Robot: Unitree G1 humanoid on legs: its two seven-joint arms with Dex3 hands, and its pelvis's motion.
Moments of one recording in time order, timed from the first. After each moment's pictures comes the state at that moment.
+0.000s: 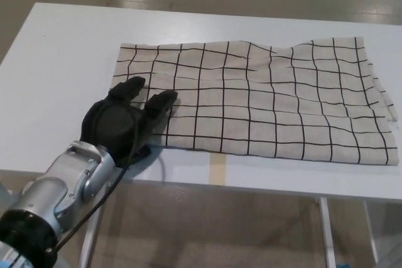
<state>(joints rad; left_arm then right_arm) -0.64 0.48 -0.58 0.72 0.93 -0.14 0.26 0.34 -0.06 -0.13 0.69 -0.05 -0.62 -0.11</state>
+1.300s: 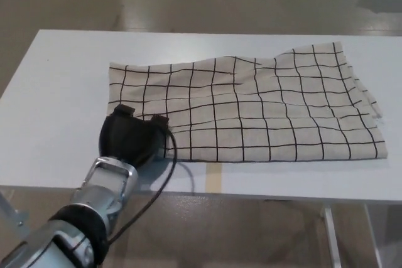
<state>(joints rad) -0.76 0.26 -0.69 1.23 0.95 0.03 0.49 0.40 -0.06 -0.13 0.60 -0.03 -0.58 -0.06</state>
